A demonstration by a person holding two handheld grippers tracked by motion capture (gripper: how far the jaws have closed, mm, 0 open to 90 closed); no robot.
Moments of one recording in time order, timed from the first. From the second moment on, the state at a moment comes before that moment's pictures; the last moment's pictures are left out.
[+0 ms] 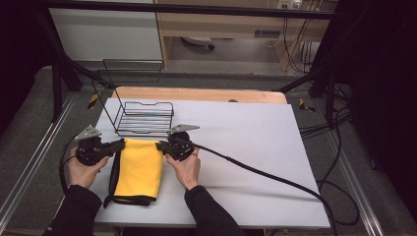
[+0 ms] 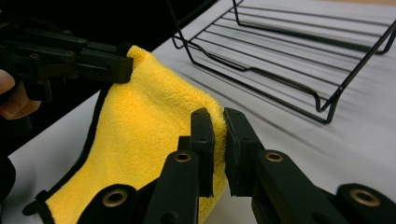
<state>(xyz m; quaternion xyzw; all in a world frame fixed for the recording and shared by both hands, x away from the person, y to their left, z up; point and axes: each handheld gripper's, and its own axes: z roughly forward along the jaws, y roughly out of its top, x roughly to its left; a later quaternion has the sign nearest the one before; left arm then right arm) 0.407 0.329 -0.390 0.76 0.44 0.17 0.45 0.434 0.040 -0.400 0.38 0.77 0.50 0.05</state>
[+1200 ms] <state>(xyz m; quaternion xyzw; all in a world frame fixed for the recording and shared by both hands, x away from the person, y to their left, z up) 0.365 0.327 -0.327 0.70 0.41 0.27 0.52 0.411 0.035 -0.325 0.28 0.75 0.58 0.14</state>
